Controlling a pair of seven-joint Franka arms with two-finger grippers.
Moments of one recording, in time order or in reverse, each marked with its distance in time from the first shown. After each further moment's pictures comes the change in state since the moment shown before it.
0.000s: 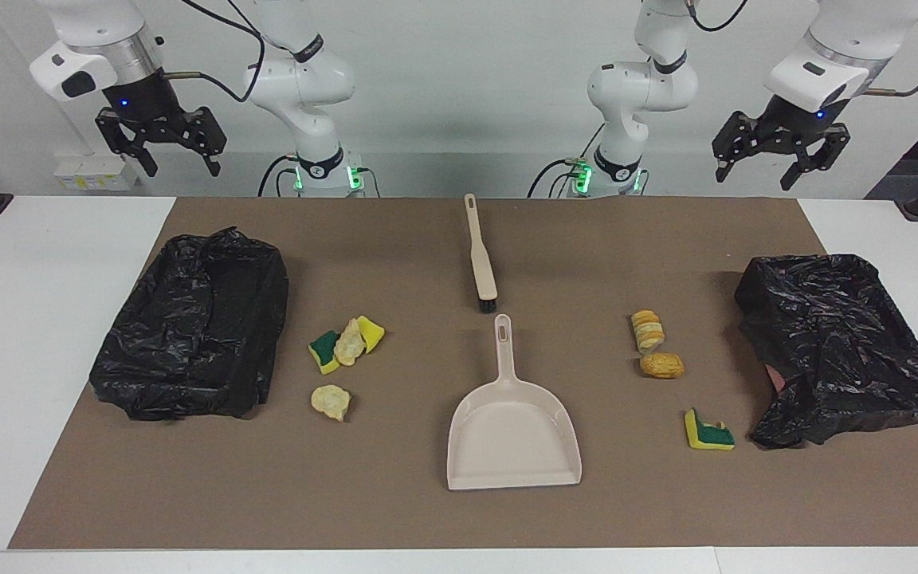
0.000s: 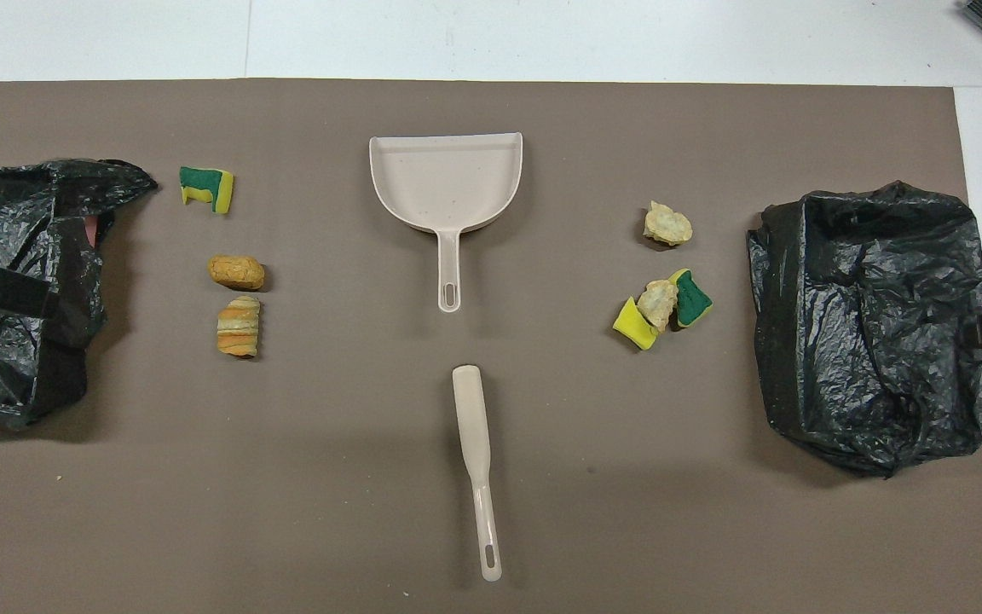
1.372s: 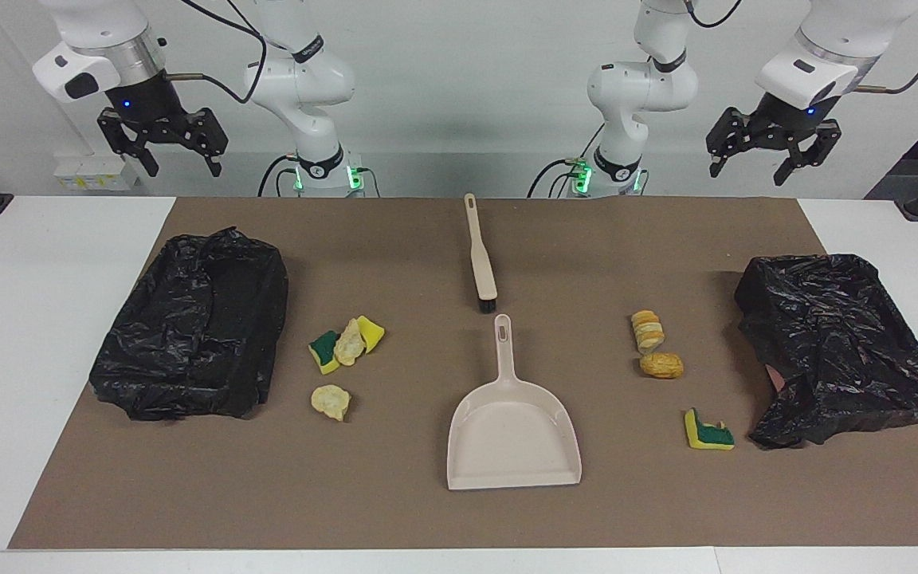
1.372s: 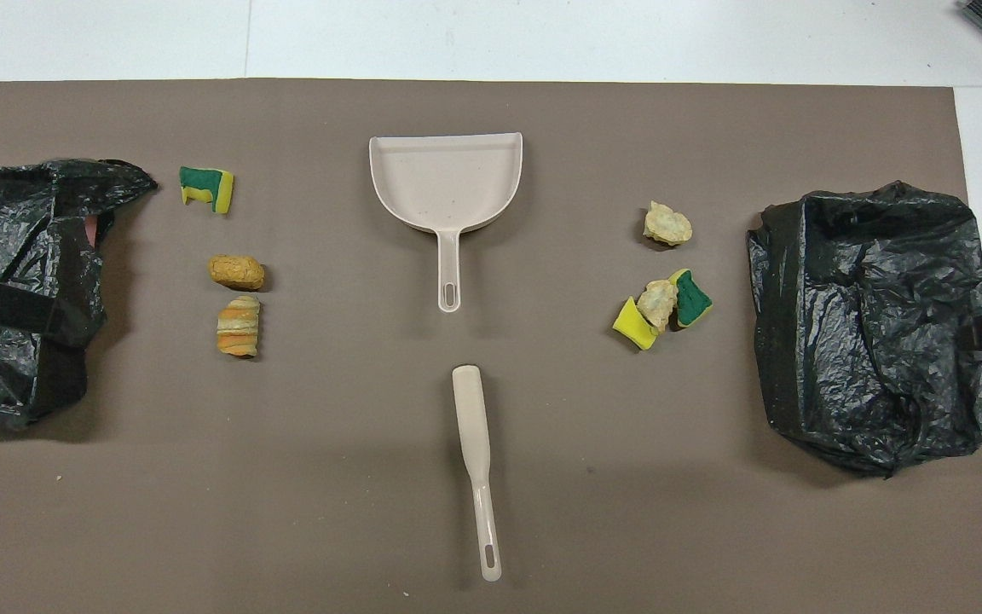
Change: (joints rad) left arm -0.009 -0.039 -0.005 -0.053 0.001 -0.004 0.000; right arm -0.066 0.001 0.066 -0.003 0.000 -0.003 0.000
